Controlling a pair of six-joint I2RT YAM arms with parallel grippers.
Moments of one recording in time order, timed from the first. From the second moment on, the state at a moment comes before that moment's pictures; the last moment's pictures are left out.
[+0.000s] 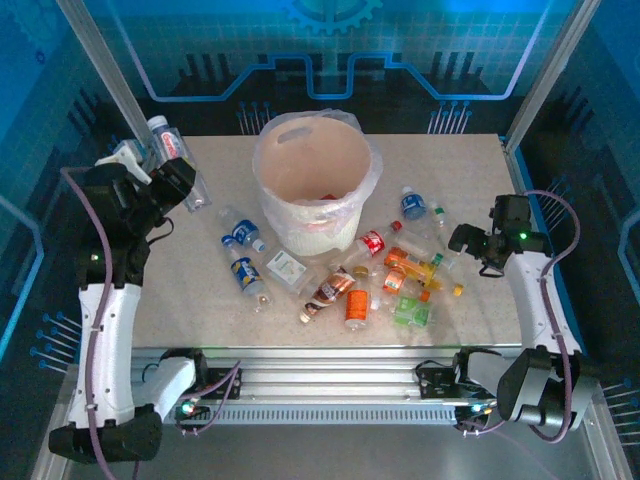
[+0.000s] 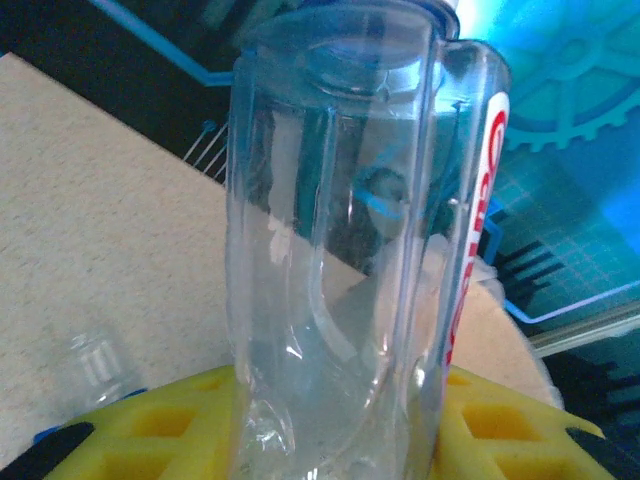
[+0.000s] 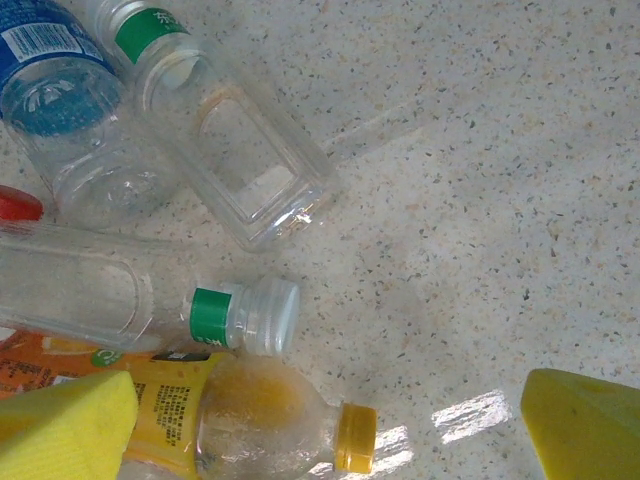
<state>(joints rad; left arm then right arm) 0.12 0.95 1.28 -0.60 0.25 -0.69 -0.19 1.13 0.93 -0.87 0.00 0.30</state>
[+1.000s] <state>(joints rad) -0.30 1.30 1.68 -0.56 0.27 -0.67 -0.19 1.17 0.93 -0.87 -0.04 0.28</state>
